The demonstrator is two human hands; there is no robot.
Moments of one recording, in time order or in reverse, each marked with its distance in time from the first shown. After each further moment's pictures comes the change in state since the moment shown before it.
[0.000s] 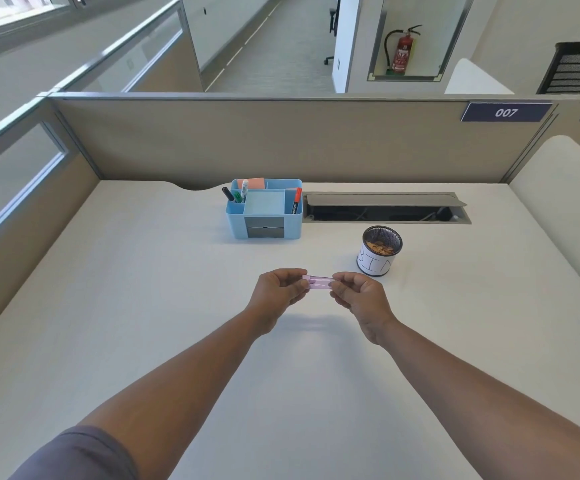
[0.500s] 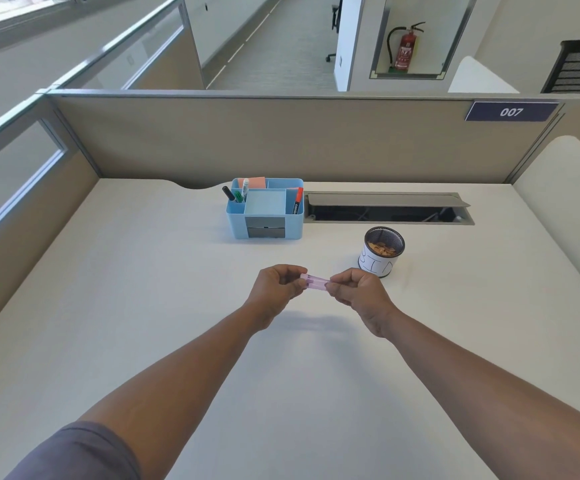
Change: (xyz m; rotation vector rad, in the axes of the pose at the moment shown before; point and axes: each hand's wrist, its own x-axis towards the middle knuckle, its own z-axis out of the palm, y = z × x) left_hand 0.009 0.007 -0.004 0.164 -0.001 0.031; right_hand 0.014 -0.012 -0.001 -0.127 -0.087 0.044
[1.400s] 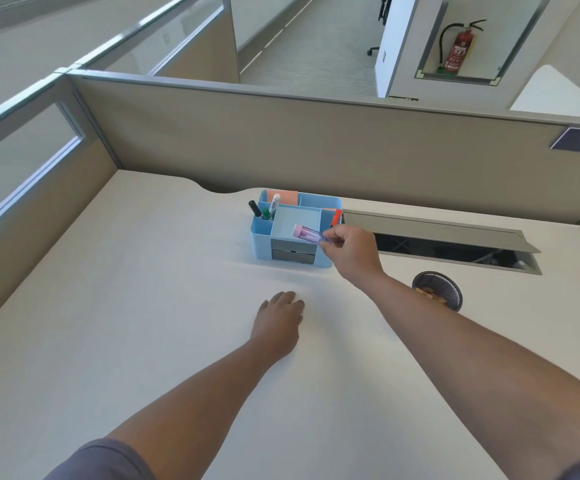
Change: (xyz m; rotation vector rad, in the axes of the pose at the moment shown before) left_hand 0.083 -0.052 -0.048 1.272 0.084 0.232; right_hand 0.162 -0.077 0.084 -0.775 0.110 -0.490
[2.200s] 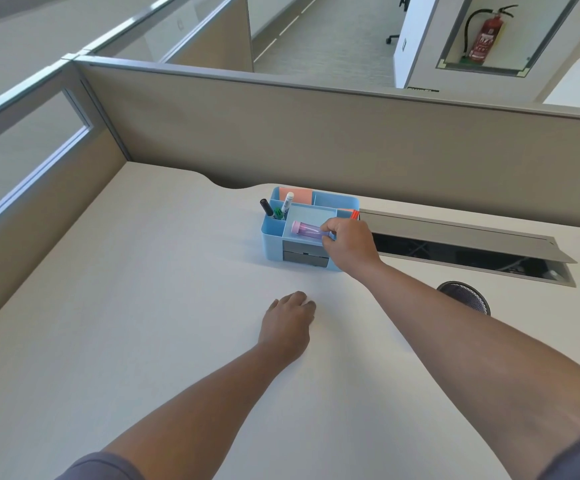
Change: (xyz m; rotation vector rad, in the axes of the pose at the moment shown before) left_hand 0.010 -0.003 0.001 0.043 0.108 0.013; right_hand 0.041 -0.010 0.030 -0.232 -0.140 -0.037
